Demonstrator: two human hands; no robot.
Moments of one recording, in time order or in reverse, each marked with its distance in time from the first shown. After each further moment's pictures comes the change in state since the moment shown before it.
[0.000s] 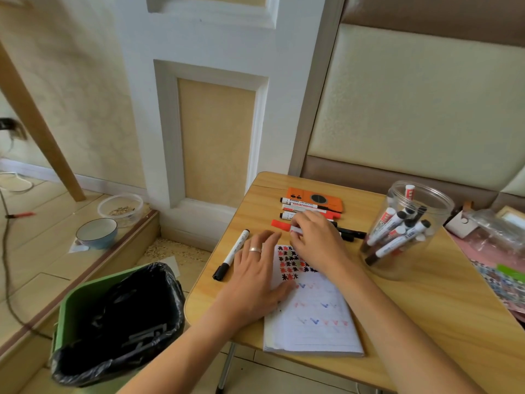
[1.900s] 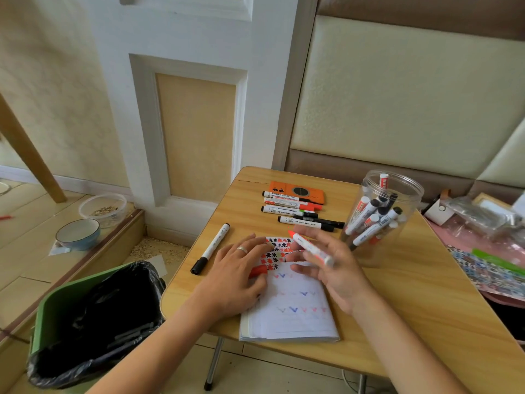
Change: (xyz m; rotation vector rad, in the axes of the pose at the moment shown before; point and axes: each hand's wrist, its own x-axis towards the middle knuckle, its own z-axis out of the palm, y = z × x) left_hand -0.001 0.004 -0.008 0.069 -0.201 0.040; right_hand -0.087 0.006 -0.040 1.468 -0.070 0.517
